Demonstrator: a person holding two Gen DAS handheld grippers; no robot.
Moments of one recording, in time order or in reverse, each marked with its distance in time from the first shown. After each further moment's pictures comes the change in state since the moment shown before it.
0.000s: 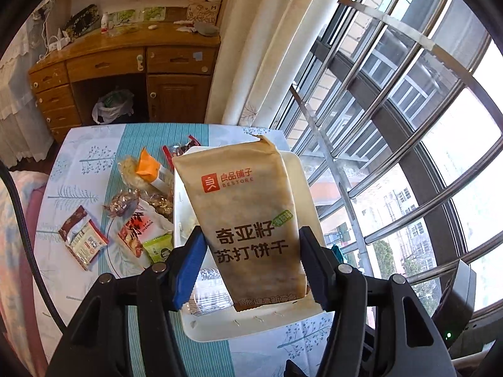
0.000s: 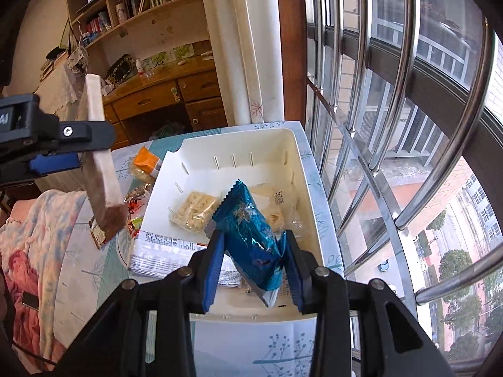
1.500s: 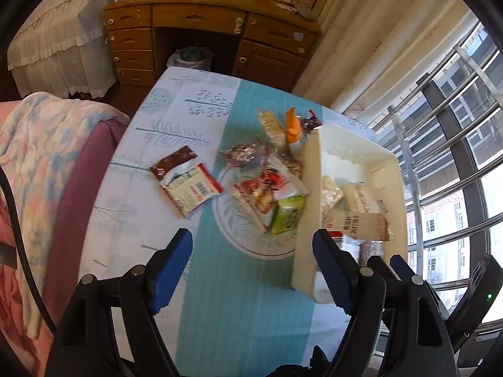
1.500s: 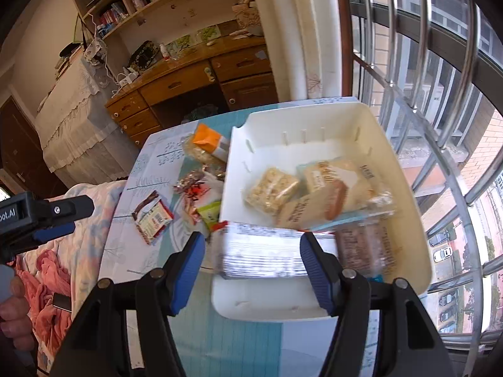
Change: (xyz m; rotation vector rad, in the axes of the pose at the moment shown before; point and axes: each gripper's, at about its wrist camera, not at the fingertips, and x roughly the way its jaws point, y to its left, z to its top) left arm -0.045 0.190 -0.047 -0.255 0.088 0.176; right arm 0.032 0.107 -0.004 0.044 0.088 0.134
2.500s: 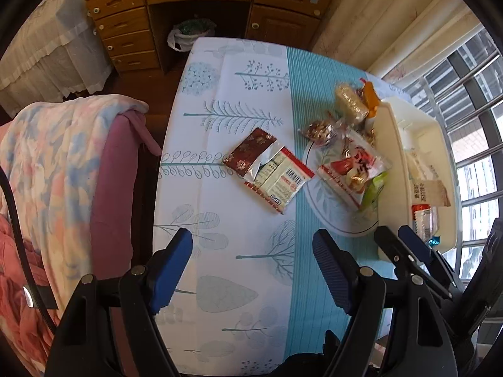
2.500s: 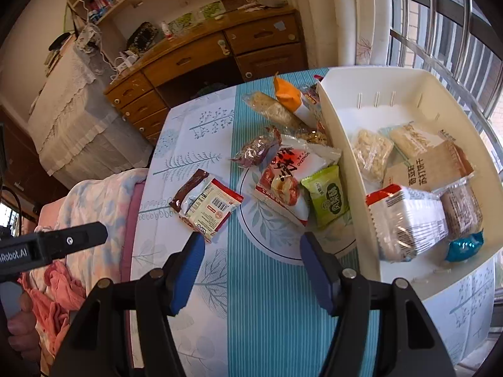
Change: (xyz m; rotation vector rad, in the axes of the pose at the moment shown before) left arm 0.046 0.125 0.044 0.152 0.200 0.042; right arm 0.079 0.123 -0.021 0.101 0.095 -0.023
